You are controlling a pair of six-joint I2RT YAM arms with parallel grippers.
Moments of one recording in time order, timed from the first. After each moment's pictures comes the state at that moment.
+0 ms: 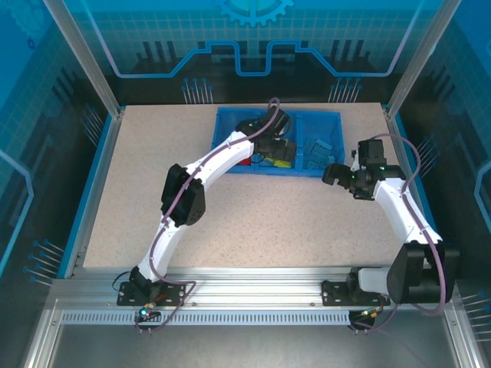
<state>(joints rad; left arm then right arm) -0.65 2.33 2.24 -0.89 -0.04 -0.41 -0.03 1.27 0.98 -0.76 -0.13 0.36</state>
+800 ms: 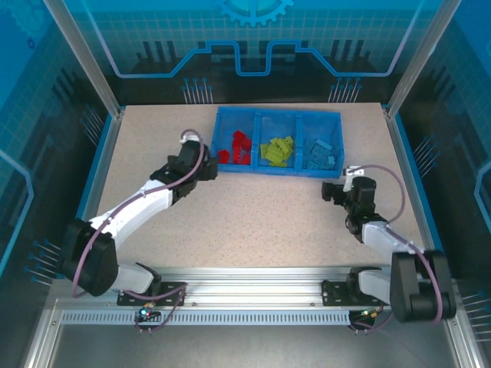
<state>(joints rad) -0.40 1.36 0.91 -0.32 -0.45 -0.29 0.05 1.24 0.36 0.33 0.08 0.02</state>
